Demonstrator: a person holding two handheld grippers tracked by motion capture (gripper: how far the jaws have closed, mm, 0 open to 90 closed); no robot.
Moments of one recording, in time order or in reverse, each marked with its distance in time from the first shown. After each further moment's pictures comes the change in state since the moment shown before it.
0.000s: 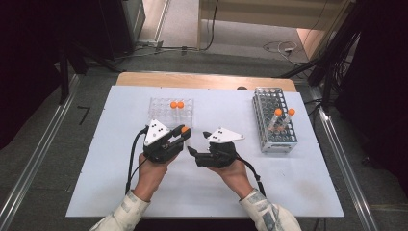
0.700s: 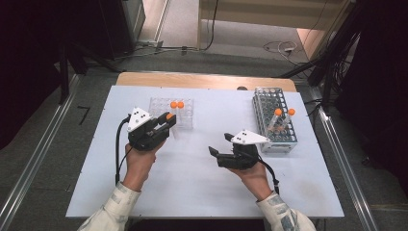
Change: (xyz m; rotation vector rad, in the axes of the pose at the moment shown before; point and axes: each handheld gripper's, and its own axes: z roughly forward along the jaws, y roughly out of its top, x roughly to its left) left arm 0.032 0.024 -0.012 -0.038 0.086 -0.050; right arm -0.034 -0.023 -0.038 0.007 -0.063 0.060
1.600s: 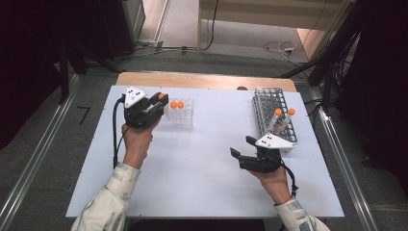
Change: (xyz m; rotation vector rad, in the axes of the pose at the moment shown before) left arm 0.029 0.034 0.026 -0.033 0.124 -0.019; right arm -0.034 -0.023 -0.038 -0.010 -0.061 0.044
